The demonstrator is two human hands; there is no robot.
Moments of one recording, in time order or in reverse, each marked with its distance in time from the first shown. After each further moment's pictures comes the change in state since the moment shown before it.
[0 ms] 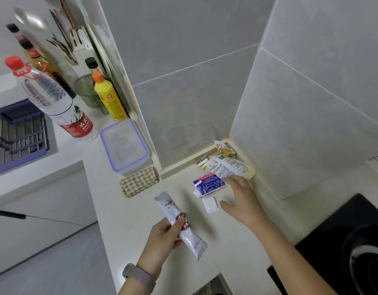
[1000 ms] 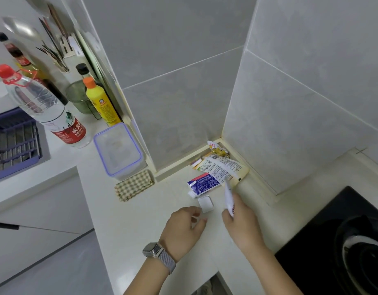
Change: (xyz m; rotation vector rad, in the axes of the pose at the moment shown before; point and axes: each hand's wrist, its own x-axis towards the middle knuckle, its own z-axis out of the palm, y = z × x) left_hand 0.022 0.007 0.036 0.953 -0.059 0.468; right_hand -0.059 -0.027 0.006 0.216 0.136 0.284
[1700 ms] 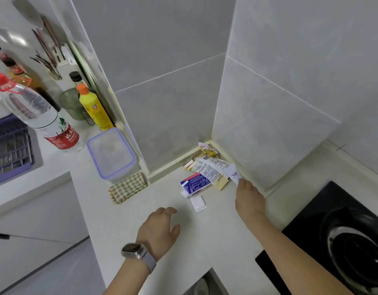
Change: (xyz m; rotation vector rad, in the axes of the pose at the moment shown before) left_hand -0.013 -0.029 -0.016 0.366 -0.014 -0.011; right_hand 0.067 0.059 -0.002 -0.798 0.069 0.008
